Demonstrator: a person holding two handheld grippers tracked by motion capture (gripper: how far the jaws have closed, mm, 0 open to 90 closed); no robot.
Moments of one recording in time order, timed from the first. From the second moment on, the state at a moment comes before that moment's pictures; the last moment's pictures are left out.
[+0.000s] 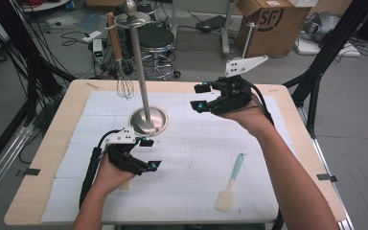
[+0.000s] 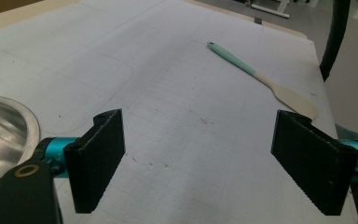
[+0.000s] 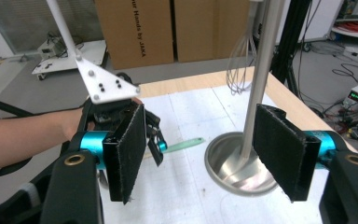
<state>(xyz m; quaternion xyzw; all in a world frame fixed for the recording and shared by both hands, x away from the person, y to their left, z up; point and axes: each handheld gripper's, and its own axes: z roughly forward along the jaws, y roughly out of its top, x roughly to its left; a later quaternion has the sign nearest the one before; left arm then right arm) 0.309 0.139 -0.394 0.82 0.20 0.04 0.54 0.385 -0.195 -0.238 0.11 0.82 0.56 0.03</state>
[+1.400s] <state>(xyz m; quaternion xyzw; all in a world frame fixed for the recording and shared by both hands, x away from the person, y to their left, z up) 0.309 0.137 -0.395 0.82 0.20 0.04 0.54 0.343 -0.258 -0.328 0.24 0.80 0.54 0.10</state>
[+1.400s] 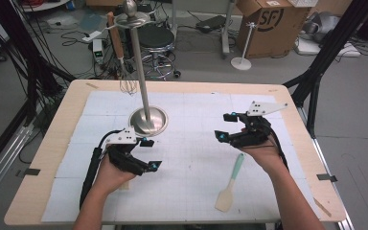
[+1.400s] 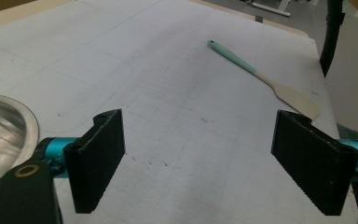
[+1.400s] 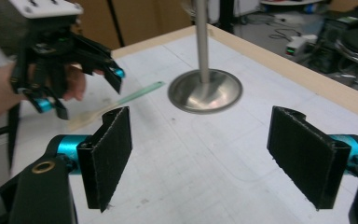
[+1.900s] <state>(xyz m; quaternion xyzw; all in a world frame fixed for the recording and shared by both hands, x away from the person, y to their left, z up) 0.309 0.137 -0.395 0.82 0.20 0.04 0.54 0.333 -0.272 -0.359 0.27 0.79 0.54 0.09</state>
